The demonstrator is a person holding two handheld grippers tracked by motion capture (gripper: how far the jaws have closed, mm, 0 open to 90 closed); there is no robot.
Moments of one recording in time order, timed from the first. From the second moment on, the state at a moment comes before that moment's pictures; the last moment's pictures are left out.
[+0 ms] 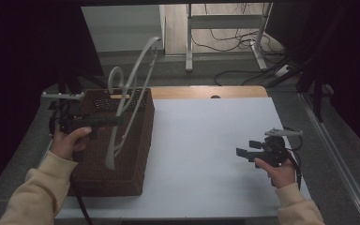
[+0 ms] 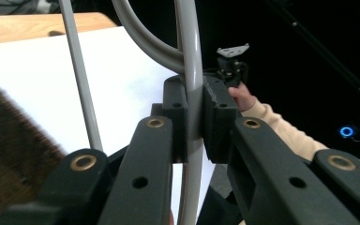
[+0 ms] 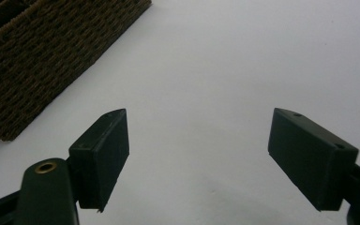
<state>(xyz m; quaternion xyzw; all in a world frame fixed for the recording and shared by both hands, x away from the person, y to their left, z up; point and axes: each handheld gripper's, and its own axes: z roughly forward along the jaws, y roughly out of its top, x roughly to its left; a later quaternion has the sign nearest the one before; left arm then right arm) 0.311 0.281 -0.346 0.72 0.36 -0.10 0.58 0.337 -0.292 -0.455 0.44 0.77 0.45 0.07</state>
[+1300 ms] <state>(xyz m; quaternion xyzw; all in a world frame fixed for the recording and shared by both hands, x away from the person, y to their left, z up) 0.309 0.355 -0.418 0.79 0.38 -0.11 0.47 0.339 -0.289 -0.461 0.45 0.77 0.44 0.06</state>
